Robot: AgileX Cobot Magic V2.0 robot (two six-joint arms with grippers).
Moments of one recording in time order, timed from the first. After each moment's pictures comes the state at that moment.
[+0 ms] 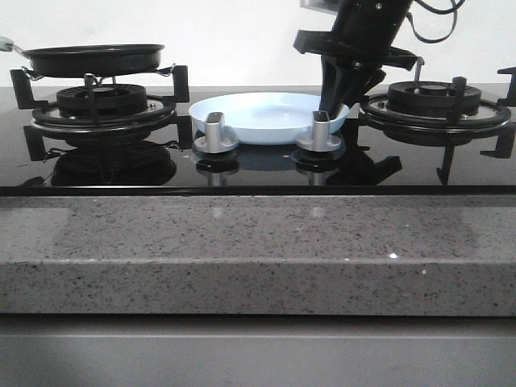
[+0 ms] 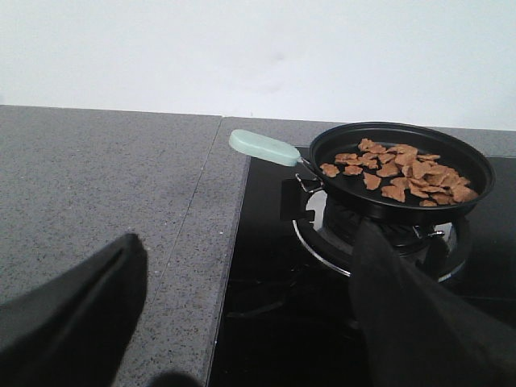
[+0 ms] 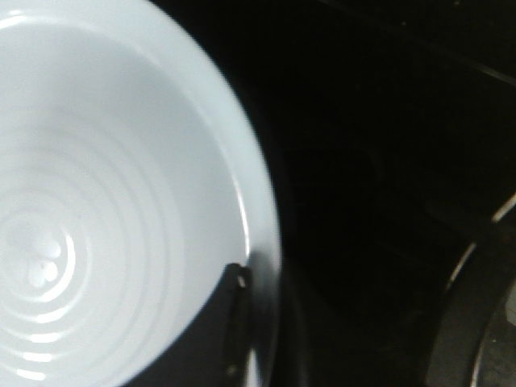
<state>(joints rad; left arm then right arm) 0.03 0.71 -0.58 -0.02 0.15 -0.01 0.23 2.25 -2.22 0.27 1.24 -0.17</state>
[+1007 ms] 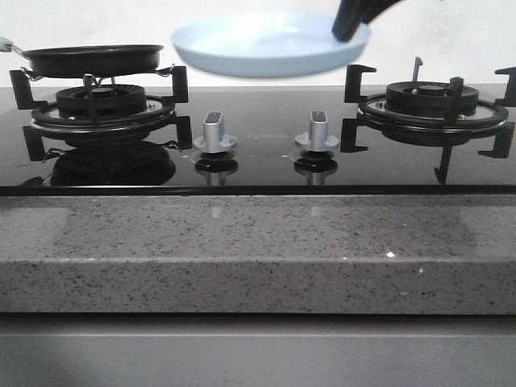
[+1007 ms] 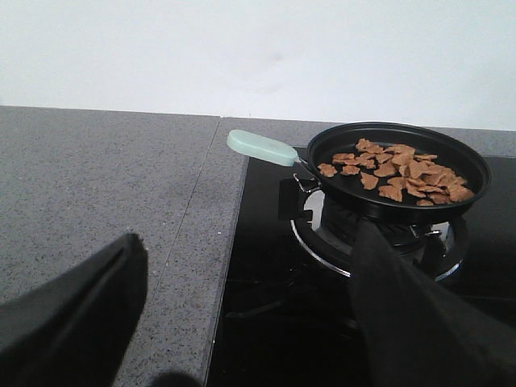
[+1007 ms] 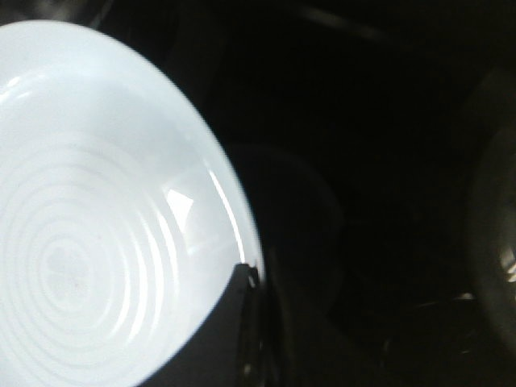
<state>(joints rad) 0.03 0.71 -0.58 -0.02 0.15 -0.01 0.20 1.92 -1.94 0.43 1.23 -0.20</state>
